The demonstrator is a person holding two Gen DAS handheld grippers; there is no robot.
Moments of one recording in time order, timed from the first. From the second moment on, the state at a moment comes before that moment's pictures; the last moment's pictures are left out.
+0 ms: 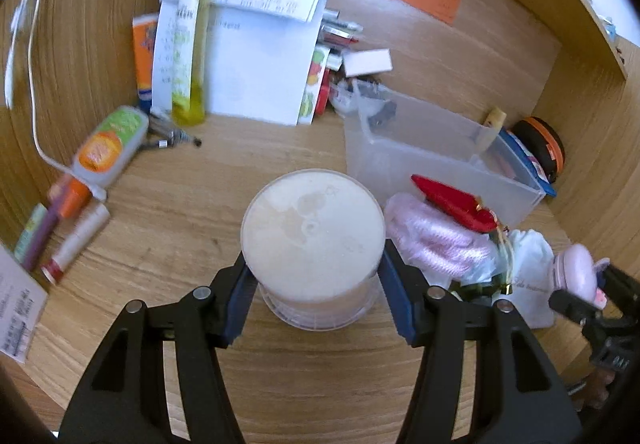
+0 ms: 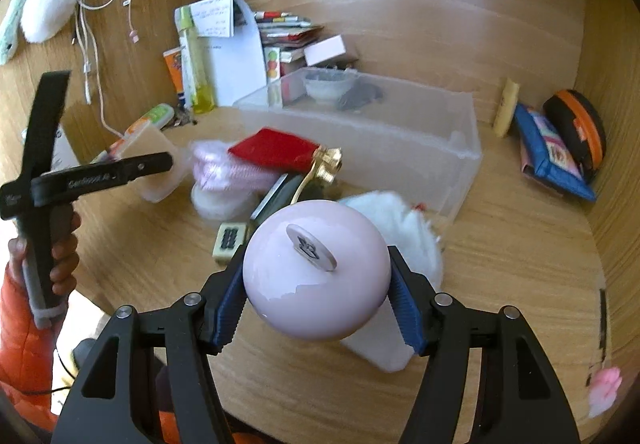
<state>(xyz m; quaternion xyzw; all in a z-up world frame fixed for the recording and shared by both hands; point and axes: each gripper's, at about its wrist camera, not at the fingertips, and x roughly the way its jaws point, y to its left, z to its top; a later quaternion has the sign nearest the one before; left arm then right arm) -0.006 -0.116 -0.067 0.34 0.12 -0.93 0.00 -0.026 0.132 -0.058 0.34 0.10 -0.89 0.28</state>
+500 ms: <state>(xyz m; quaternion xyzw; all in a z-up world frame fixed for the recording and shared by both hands) -0.015 -0.082 -0.013 0.28 0.08 -0.96 0.02 -0.066 0.136 -0.005 0.28 0.11 -0.91 0.28</state>
